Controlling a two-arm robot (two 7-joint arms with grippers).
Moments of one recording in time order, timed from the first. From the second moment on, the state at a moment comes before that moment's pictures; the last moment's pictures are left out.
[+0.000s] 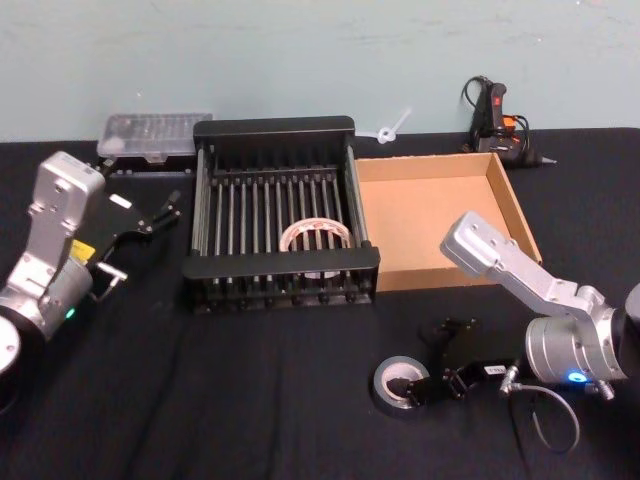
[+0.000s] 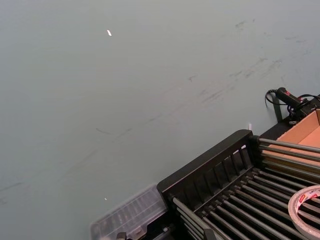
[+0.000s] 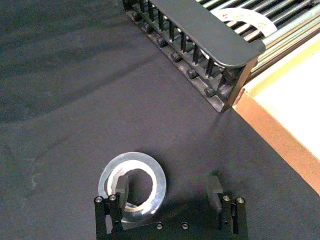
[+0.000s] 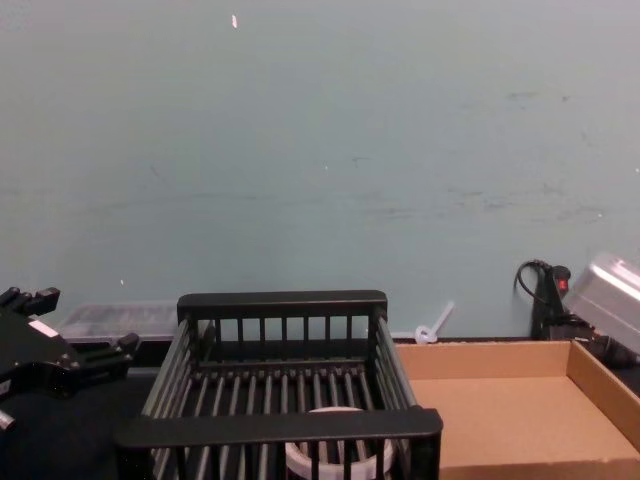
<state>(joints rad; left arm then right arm) -0.20 0.60 0.45 -1.41 -0.25 -0.12 0.03 0.32 0.72 -0.67 -1.66 0.39 0.61 0.59</state>
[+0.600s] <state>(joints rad) -0.20 0.60 0.45 -1.41 -0.25 -0.12 0.03 0.32 0.72 -0.67 -1.65 0.39 0.61 0.59</state>
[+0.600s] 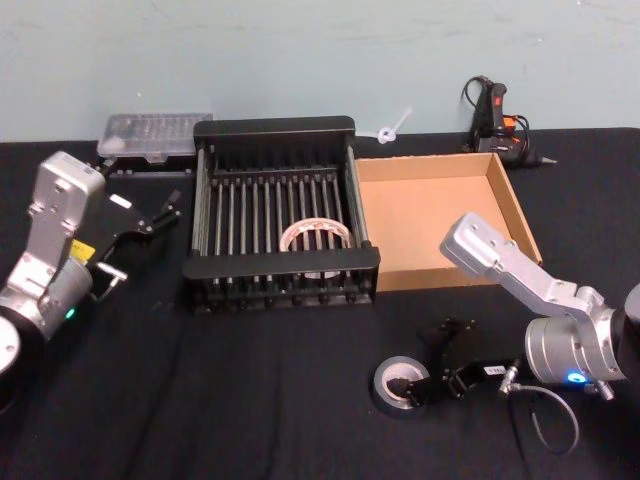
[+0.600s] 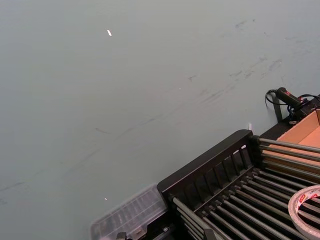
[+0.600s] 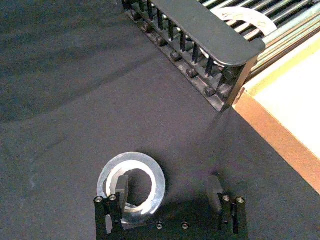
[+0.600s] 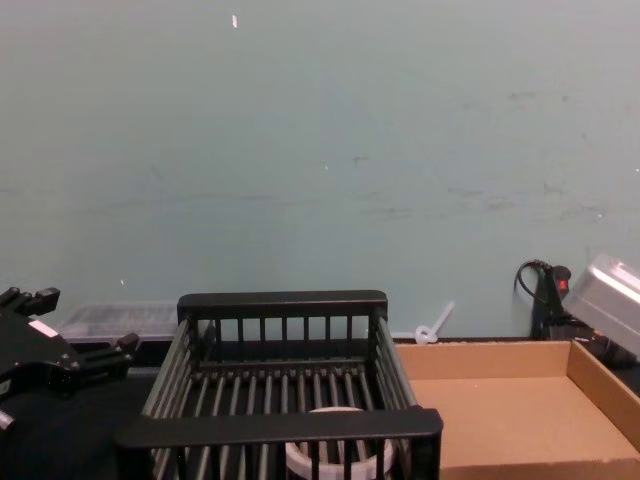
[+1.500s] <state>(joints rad) -0.20 0.60 0.45 -1.41 -0.25 -0.12 0.03 0.32 0.72 -0.67 -1.66 0.39 0.61 0.59</state>
